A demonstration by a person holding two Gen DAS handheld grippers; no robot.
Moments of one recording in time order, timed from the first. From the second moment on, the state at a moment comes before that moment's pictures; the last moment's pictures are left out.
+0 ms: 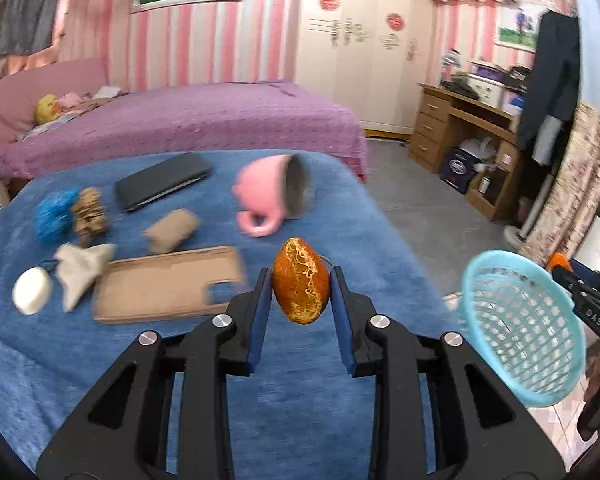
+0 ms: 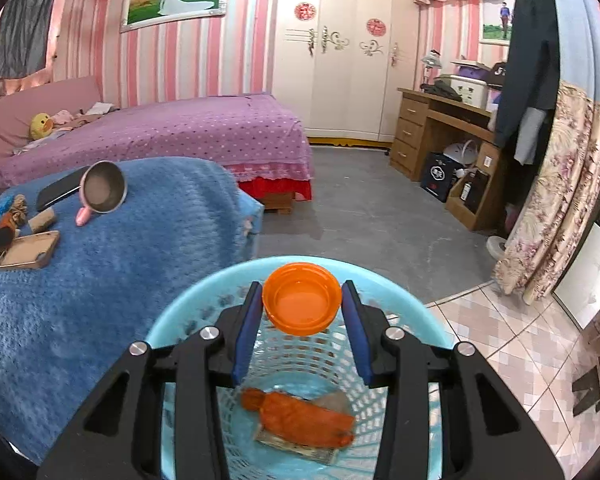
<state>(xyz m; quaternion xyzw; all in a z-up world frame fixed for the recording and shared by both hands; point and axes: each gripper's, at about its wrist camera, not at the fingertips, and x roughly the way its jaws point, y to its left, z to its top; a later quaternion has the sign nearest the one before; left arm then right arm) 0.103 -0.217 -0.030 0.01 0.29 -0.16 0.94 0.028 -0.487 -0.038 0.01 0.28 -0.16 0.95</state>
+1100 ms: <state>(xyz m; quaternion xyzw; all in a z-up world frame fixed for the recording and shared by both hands) 0.080 -0.381 -0.048 0.06 0.30 -0.28 0.91 0.008 -0.550 -0.057 0.05 0.29 -0.18 0.94</state>
